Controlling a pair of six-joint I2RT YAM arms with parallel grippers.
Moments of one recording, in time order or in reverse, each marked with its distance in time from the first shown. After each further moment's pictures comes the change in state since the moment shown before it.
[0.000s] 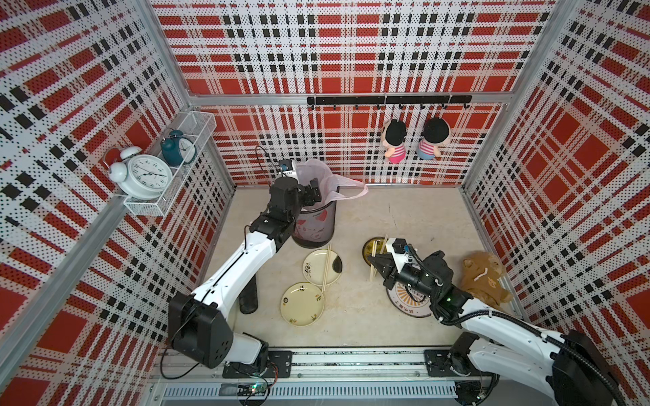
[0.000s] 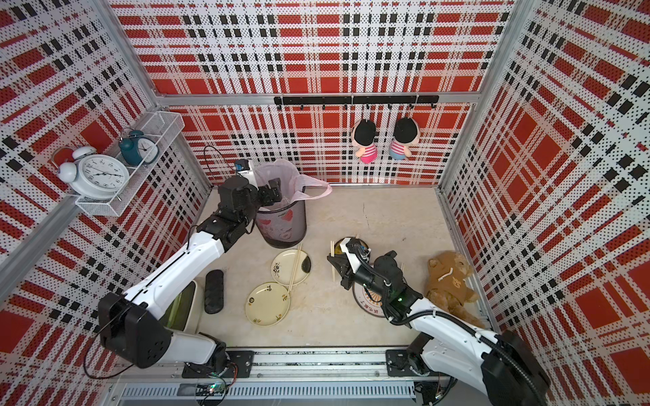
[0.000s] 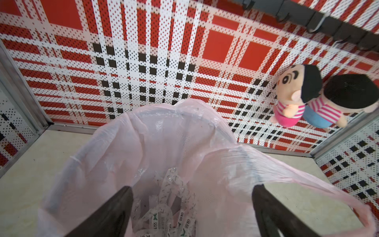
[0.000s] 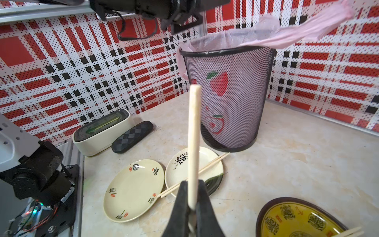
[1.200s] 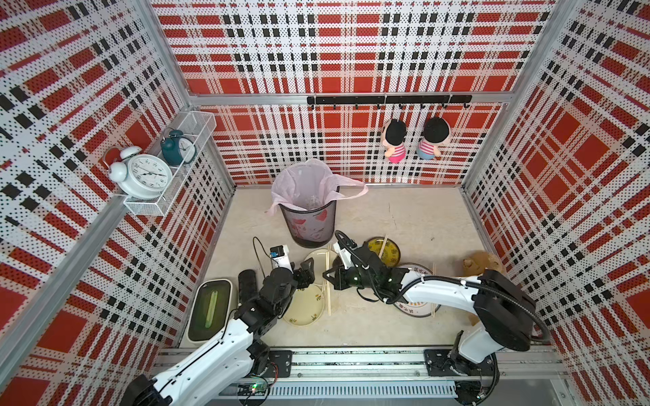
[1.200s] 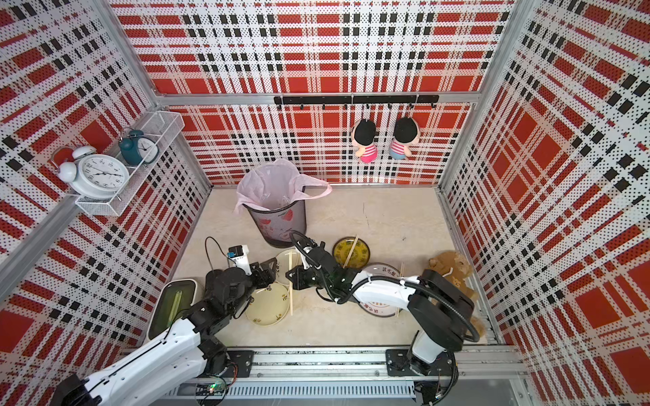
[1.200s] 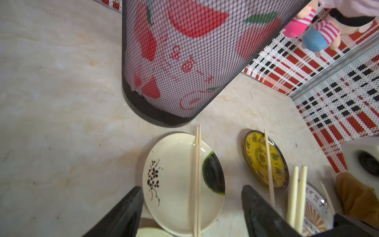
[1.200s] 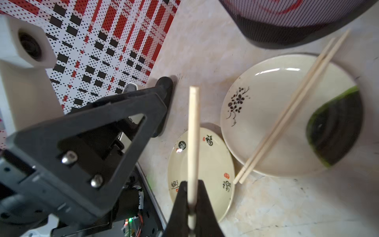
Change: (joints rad) left arm -0.237 -0.636 -0.927 0.076 -0.070 -0.357; right arm 0.293 0.600 0.470 -0.297 0.064 0.670
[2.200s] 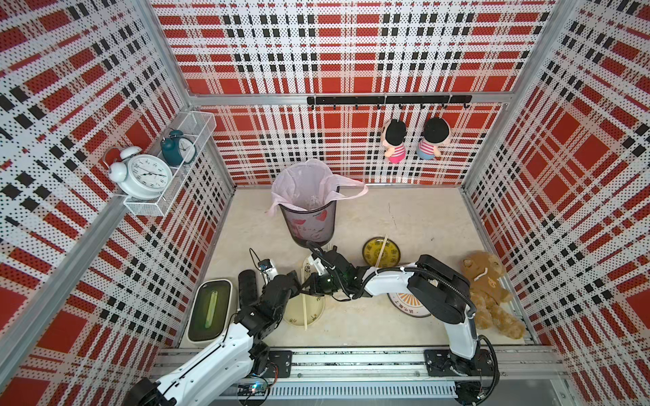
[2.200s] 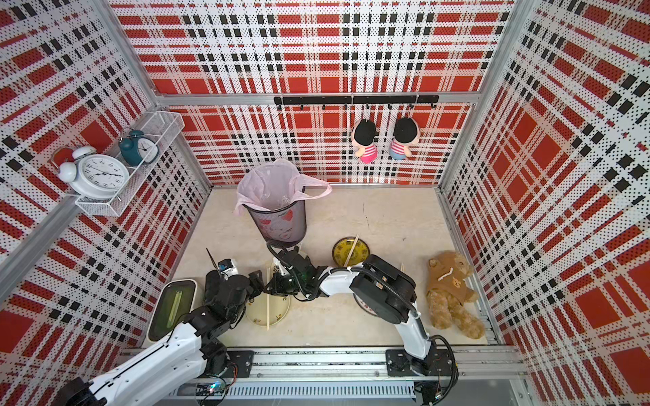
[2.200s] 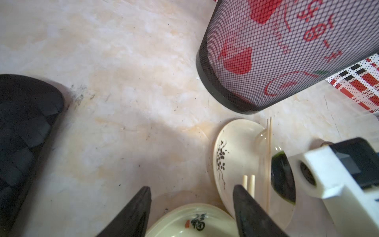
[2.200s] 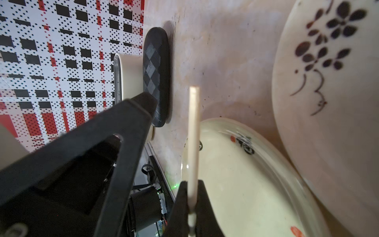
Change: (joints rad) left arm 0.042 -0.037 -0.084 -0.179 -0.148 -0.148; right arm 0.037 0.413 0.262 0.073 -0.239 0.238
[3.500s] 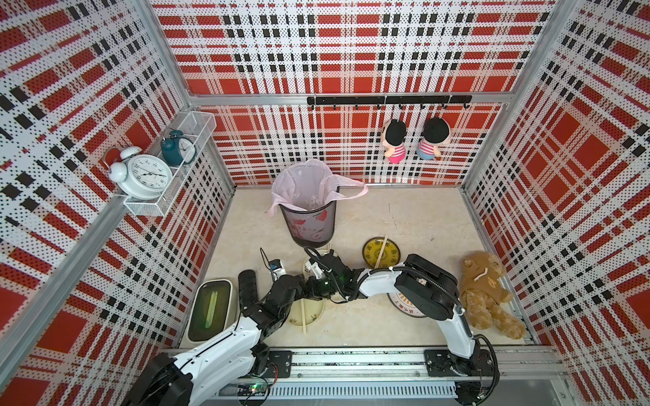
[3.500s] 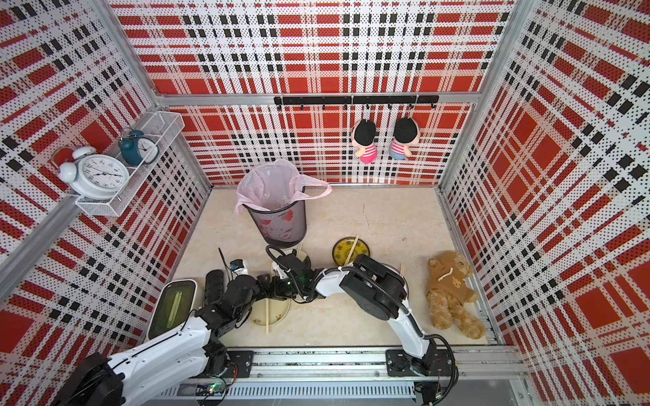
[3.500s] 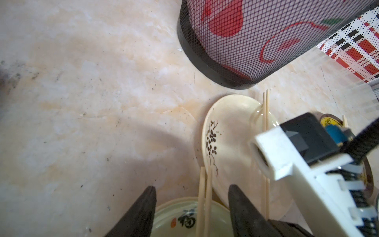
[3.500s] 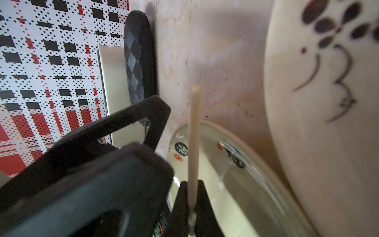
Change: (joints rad) left arm -0.014 0.170 -0.034 0.188 0.100 0.040; right arm 0.003 0.091 0.021 0.054 -0.050 0.037
